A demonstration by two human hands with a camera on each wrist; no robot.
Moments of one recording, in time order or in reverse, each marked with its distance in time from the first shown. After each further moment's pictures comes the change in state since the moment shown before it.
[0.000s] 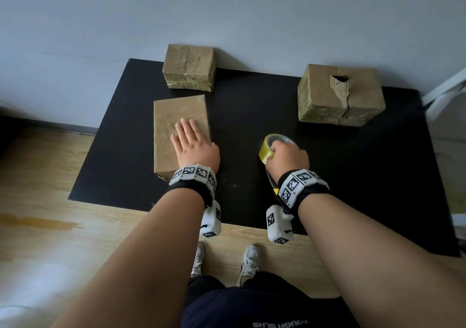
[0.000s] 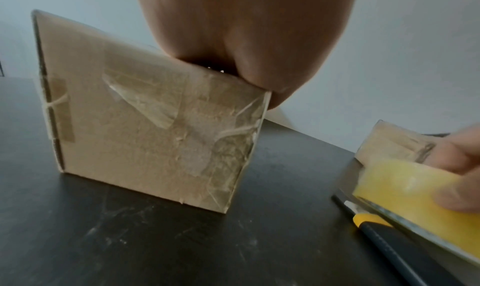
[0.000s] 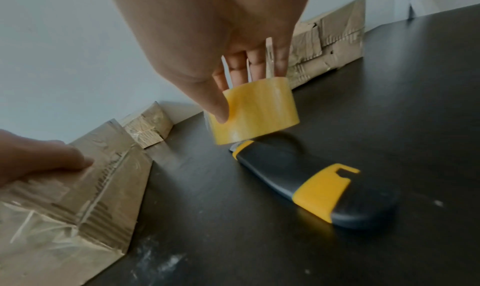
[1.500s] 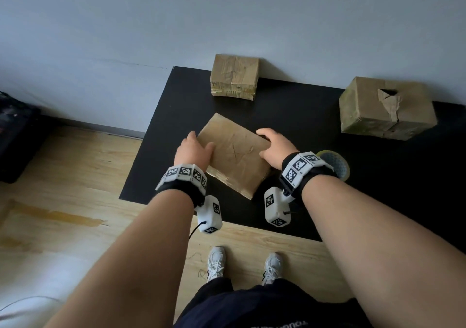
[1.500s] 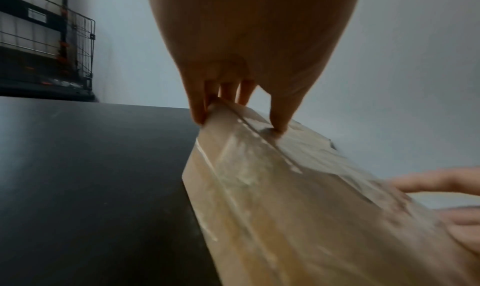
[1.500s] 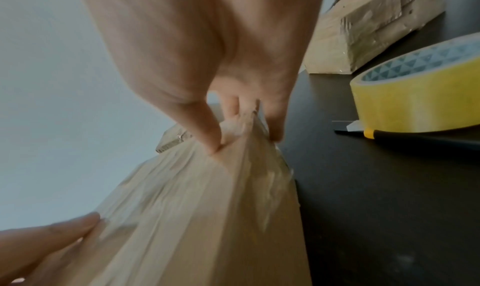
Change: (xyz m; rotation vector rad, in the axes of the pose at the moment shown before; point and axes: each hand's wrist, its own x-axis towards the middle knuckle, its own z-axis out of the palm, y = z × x) left_hand 0.035 -0.127 -0.057 -0.414 -0.042 -0.127; right_hand 0.014 -0.130 -0.002 0.369 -0.266 -0.113
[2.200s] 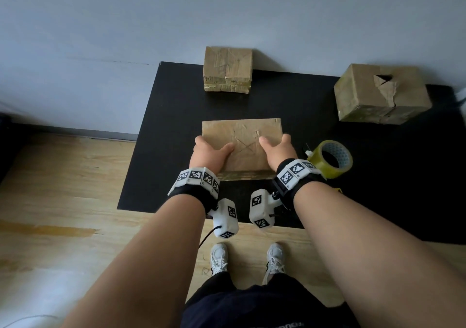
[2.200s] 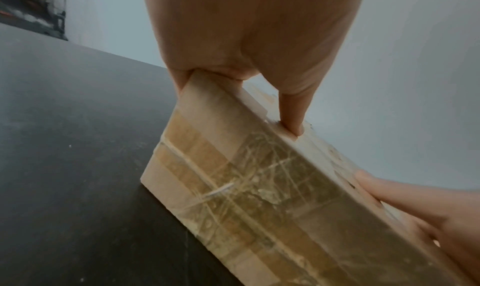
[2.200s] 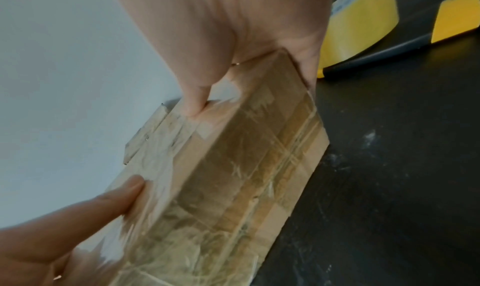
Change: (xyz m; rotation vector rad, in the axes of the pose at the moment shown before) left_hand 0.007 0.008 0.022 -0.230 -0.188 -0.071; right_hand 0.003 -0.002 0.037 0.368 0.236 0.454
